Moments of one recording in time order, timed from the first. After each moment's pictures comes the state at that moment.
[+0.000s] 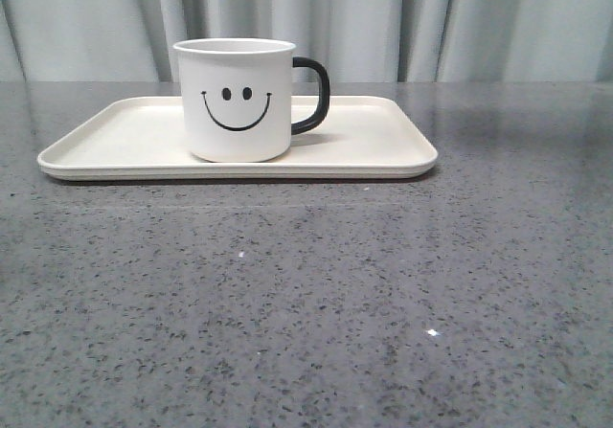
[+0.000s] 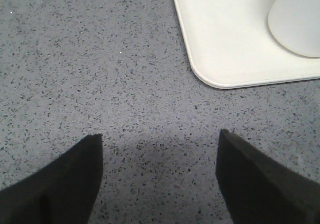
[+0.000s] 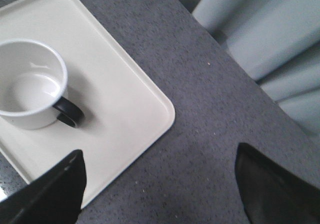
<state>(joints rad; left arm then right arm) -0.23 0.79 -0.67 0.03 0.67 -0.21 0.33 1.63 -1.95 0.19 1.14 -0.57</state>
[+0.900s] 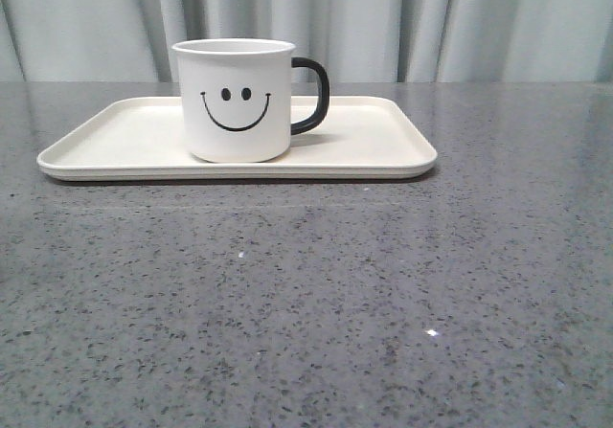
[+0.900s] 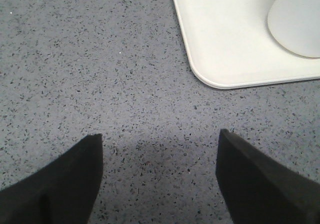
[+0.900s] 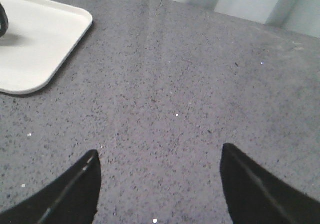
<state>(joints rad) -0.23 0.79 -0.67 0.03 0.67 -0.21 0.06 0.42 -0.48 0.15 0.51 -0.29</state>
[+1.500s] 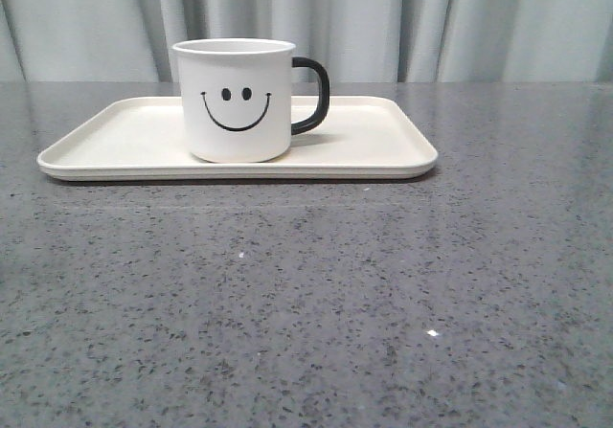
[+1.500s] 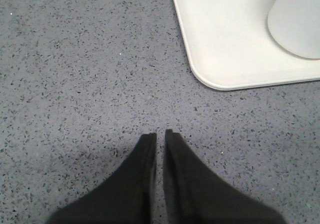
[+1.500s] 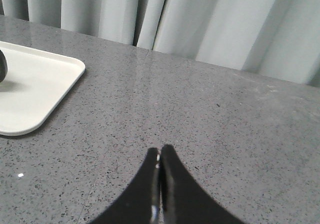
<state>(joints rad) -0.23 0.79 -0.67 0.03 0.66 -0.21 0.06 0.28 -0.39 0.15 0.35 -0.28</state>
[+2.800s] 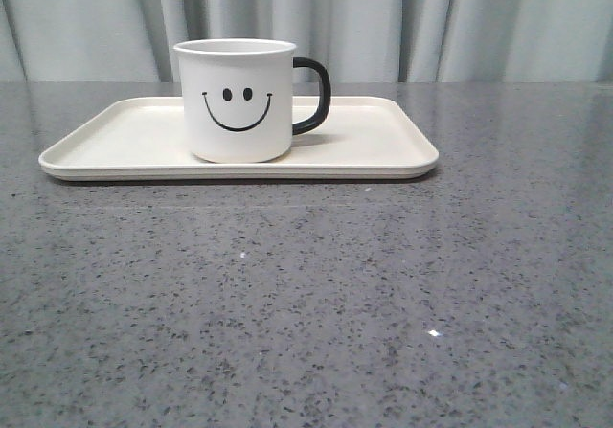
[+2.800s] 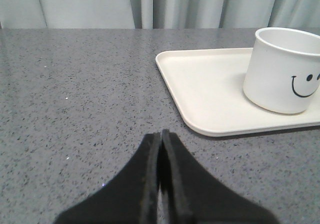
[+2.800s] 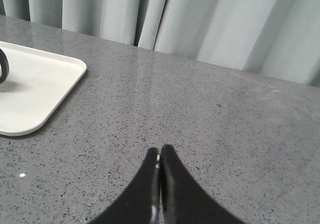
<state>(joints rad) -0.21 0.36 -0.14 0.07 0.04 -0.21 0.06 0.28 -0.39 0.15 0.35 -0.28</state>
